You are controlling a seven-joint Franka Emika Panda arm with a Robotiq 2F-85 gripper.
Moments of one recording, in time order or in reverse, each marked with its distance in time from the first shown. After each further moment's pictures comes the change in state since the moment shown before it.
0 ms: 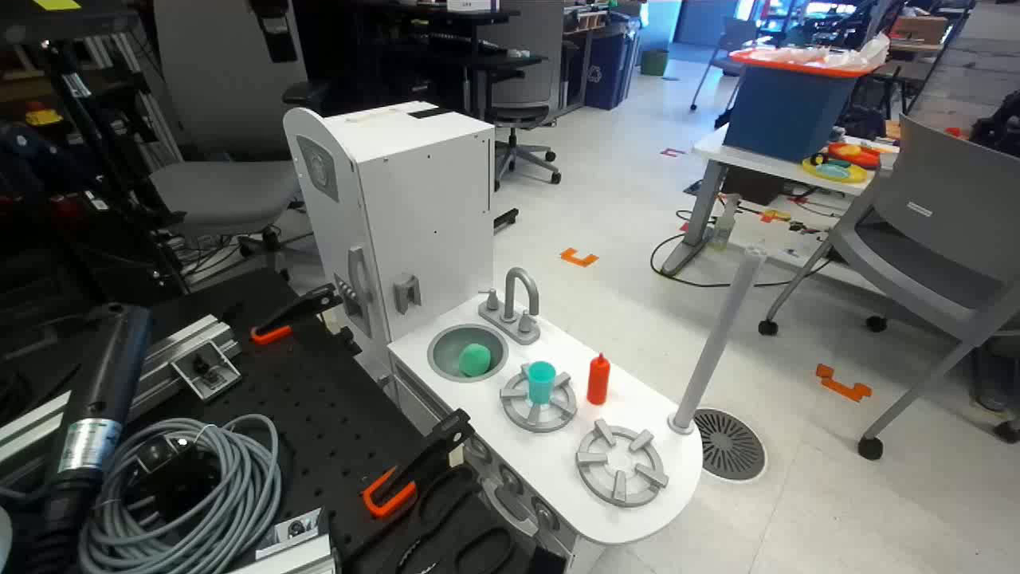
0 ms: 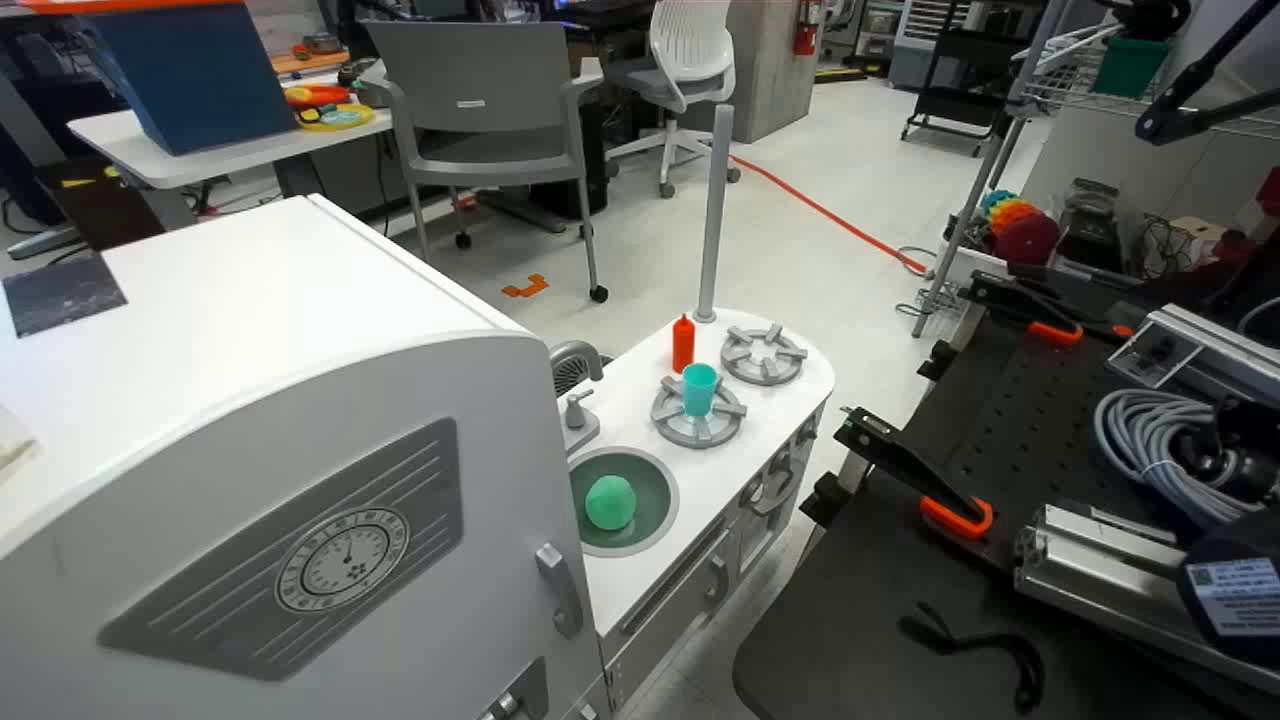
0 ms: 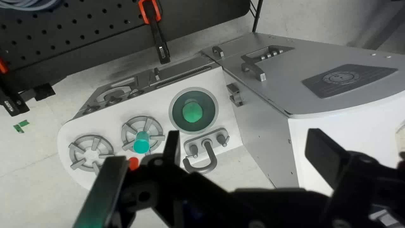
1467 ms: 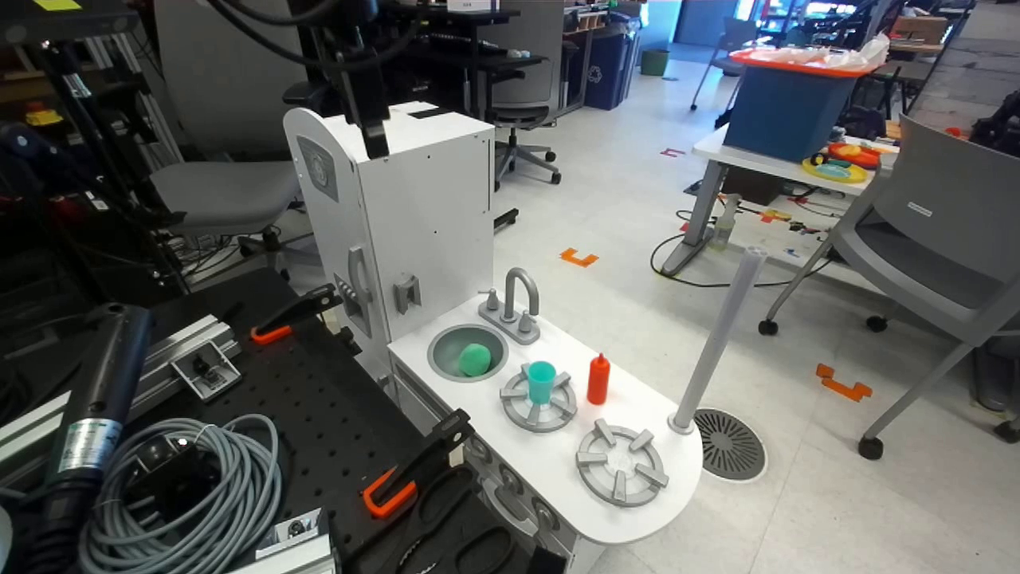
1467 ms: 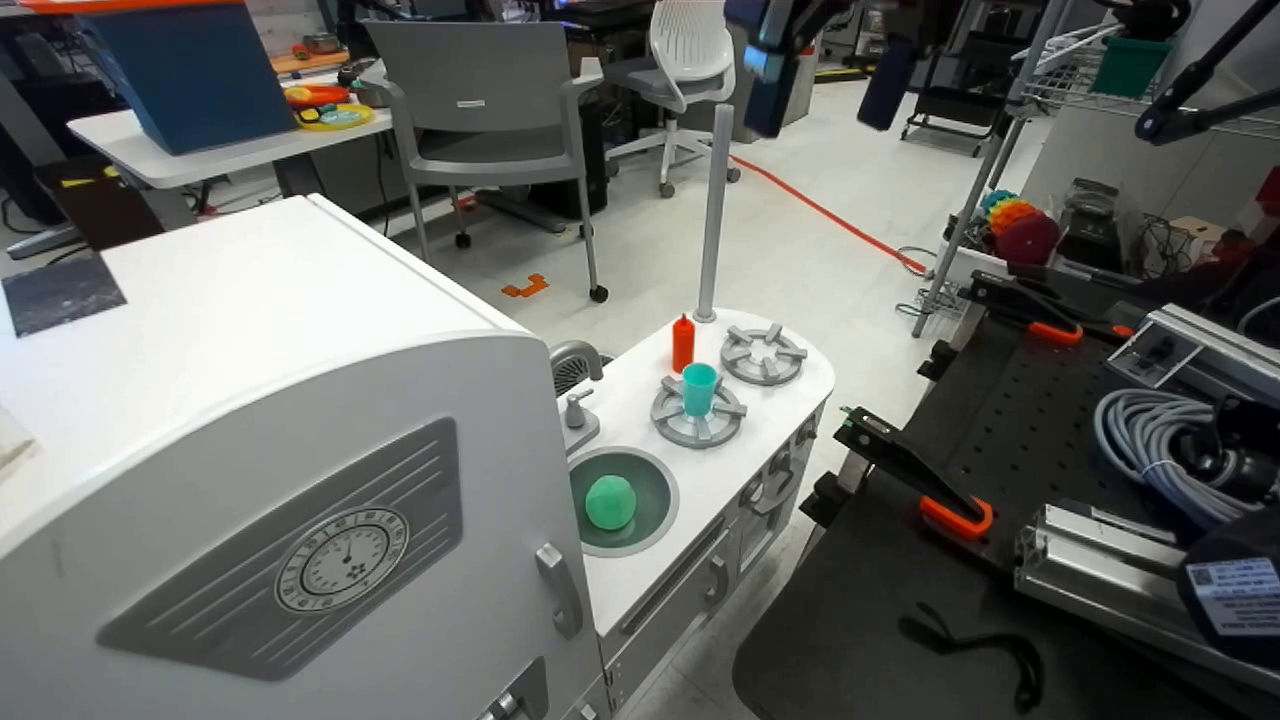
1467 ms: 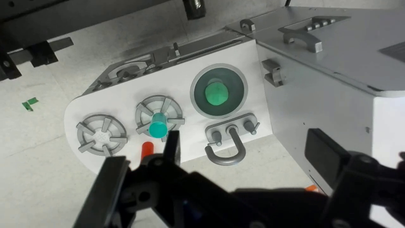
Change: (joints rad) arm -0.075 0.296 -0.020 -0.014 -0.138 0.324 -0.045
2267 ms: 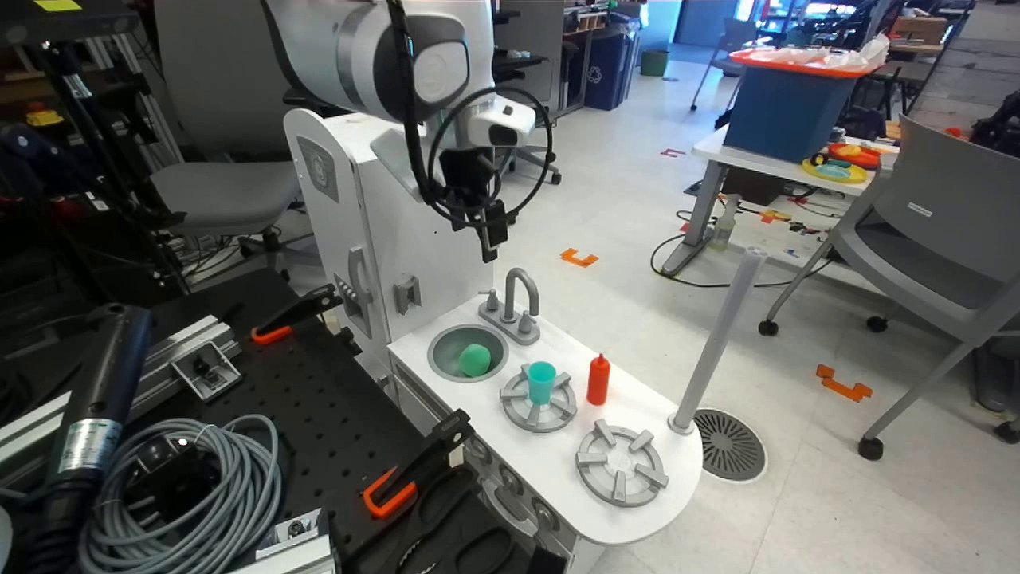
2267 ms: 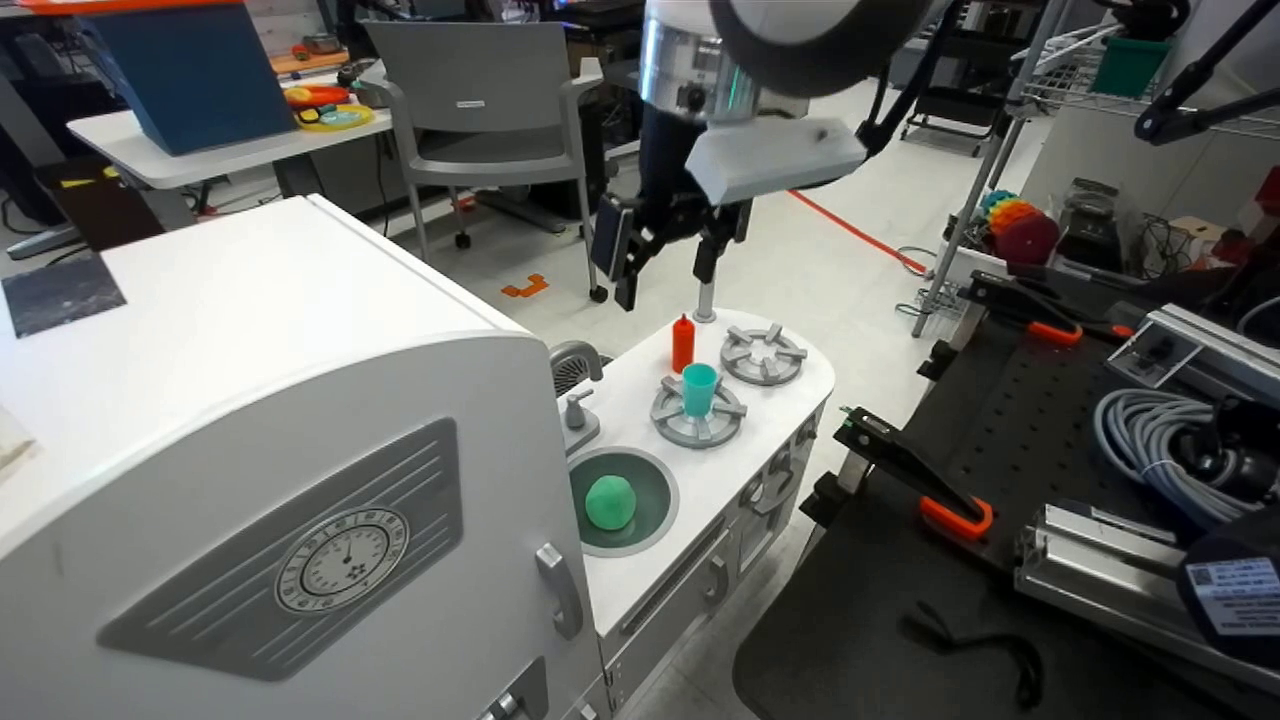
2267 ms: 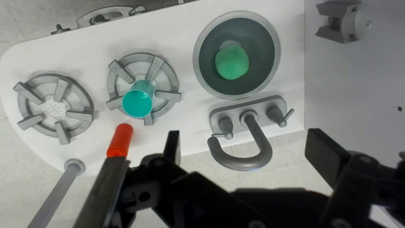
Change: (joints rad) arm 0.061 0.733 -0.157 0.432 -0.214 0.295 -0.014
